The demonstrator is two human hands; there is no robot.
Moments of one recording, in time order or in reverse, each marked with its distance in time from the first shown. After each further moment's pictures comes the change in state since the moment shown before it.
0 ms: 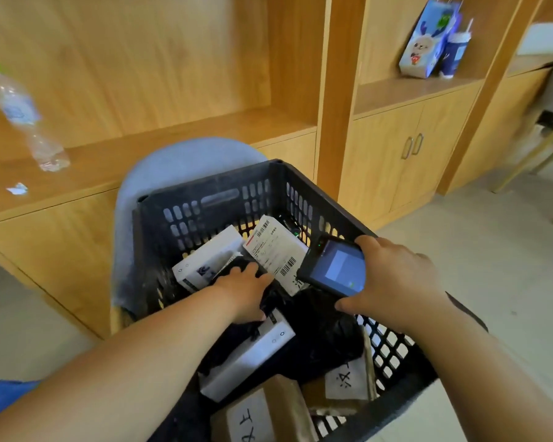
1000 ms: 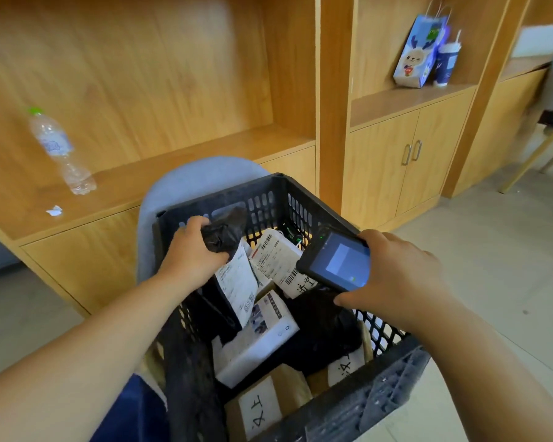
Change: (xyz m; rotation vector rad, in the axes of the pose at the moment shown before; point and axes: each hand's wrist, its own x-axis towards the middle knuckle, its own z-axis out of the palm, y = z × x) left_hand -0.075 -0.047 -0.049 -0.718 0.756 -0.298; right_hand -0.038 0.003 -0.030 0.156 0.124 0.005
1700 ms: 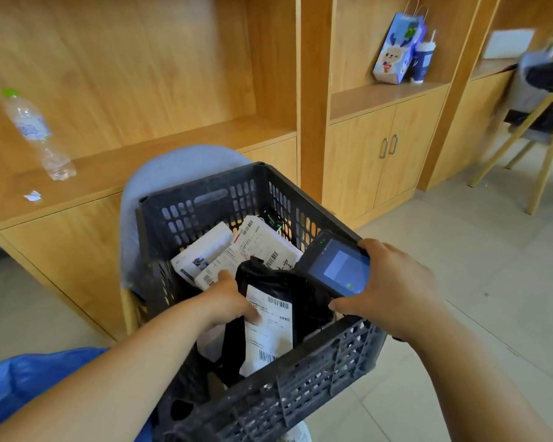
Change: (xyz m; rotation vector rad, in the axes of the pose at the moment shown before) left_hand -0.071 0.014 0.064 -0.140 -0.694 -0.350; right_hand -0.050 0.024 -0.001 0.044 -0.044 0.107
